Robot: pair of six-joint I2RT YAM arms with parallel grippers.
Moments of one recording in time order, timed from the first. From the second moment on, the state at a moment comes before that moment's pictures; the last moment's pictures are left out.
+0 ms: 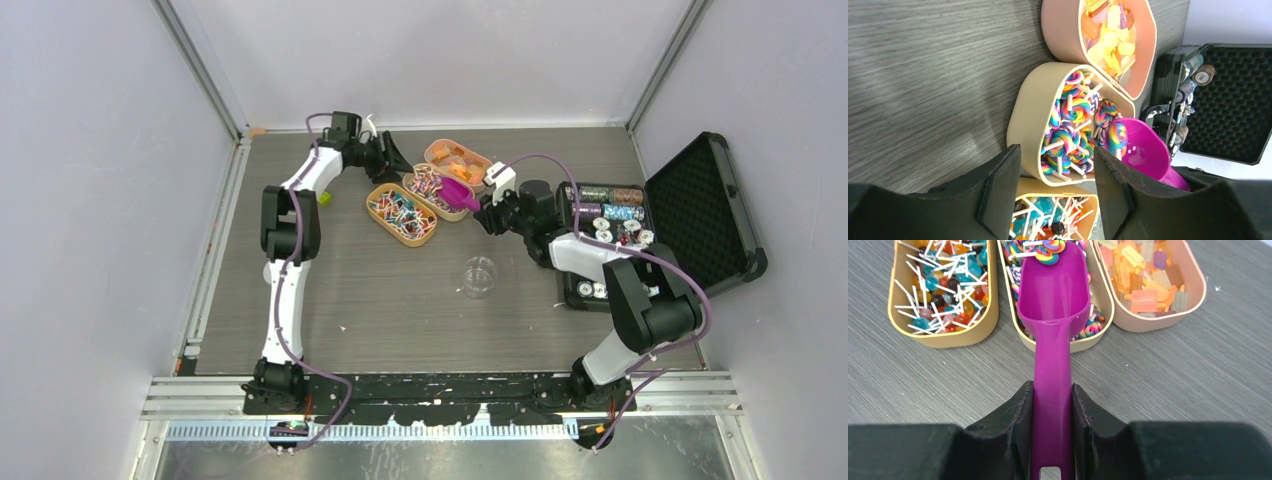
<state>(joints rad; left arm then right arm) -0.17 2.49 2.13 -0.44 0.77 -0.56 0.34 1.61 0.79 0.41 -0.30 -0.19</state>
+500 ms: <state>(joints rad) -0.17 2.30 2.10 -0.63 0.62 -0.47 0.34 1.35 0.73 0.42 -0.32 -0.17</state>
